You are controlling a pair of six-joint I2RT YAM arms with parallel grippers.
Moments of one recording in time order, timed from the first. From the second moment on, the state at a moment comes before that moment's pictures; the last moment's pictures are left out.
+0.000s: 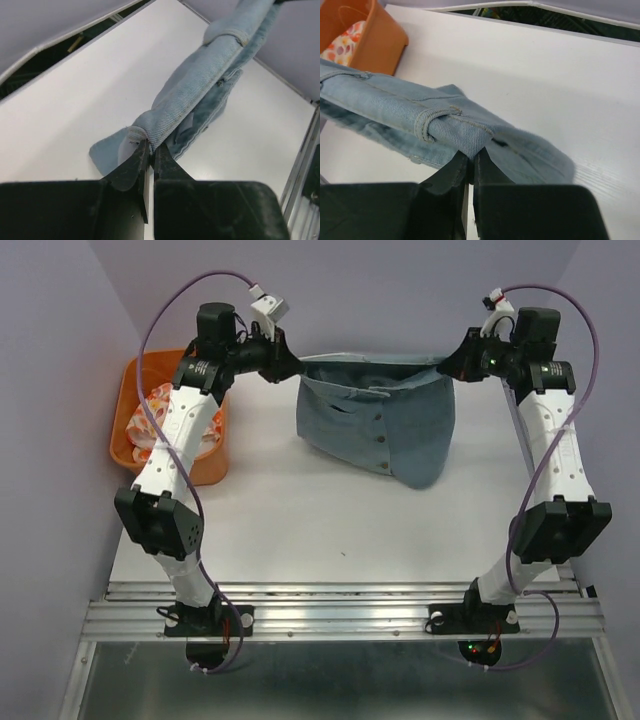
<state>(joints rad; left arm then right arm) -0.22 1.77 1.94 -0.54 0.75 0.01 -0.05 1.67 1.91 -0.71 -0.57 0.08</state>
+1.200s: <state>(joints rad) -0.39 1.49 1.35 -0.80 0.63 0.50 0.01 1.62 1.36 -1.08 -0.53 -0.30</state>
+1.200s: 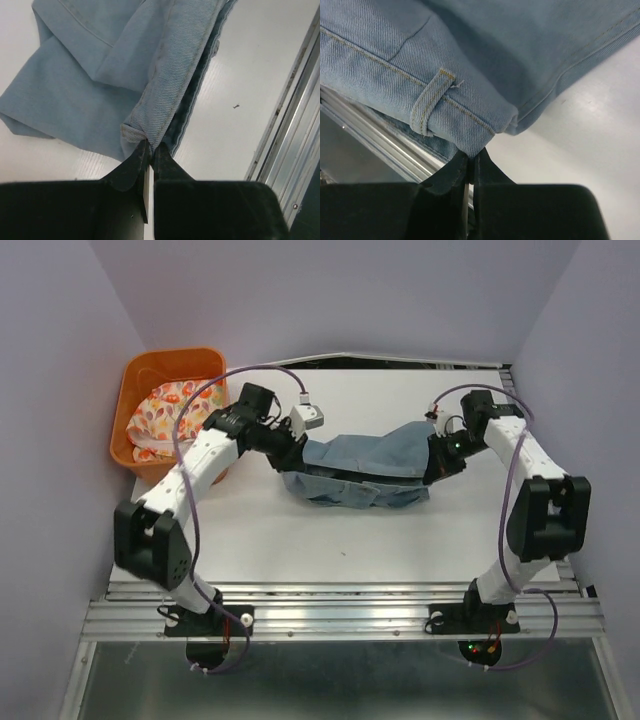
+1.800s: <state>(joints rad) -0.31 2.15 2.05 -0.89 0.62 0.42 -0.01 2.15 1.99 -1.10 -0.53 -0.17</state>
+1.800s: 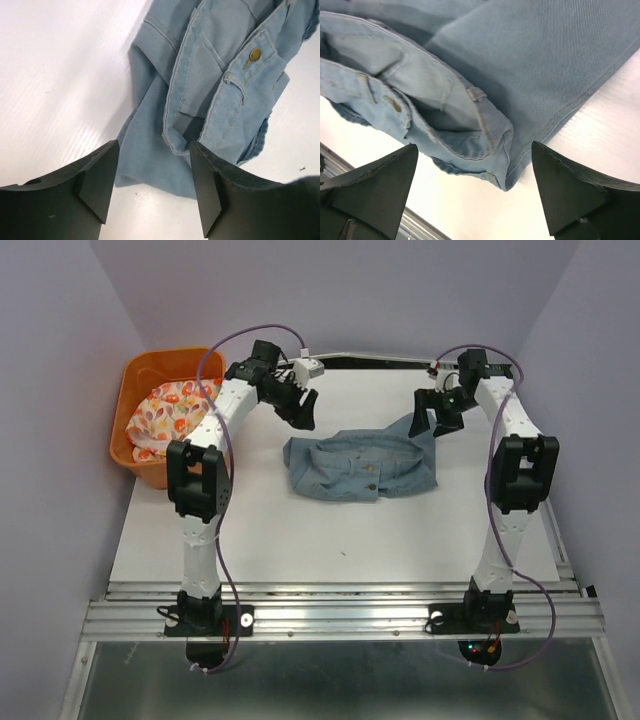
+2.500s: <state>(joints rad) -0.21 1.75 1.30 -0.52 0.78 0.32 -0.14 1.92 1.47 -0.93 -0.63 -0.57</state>
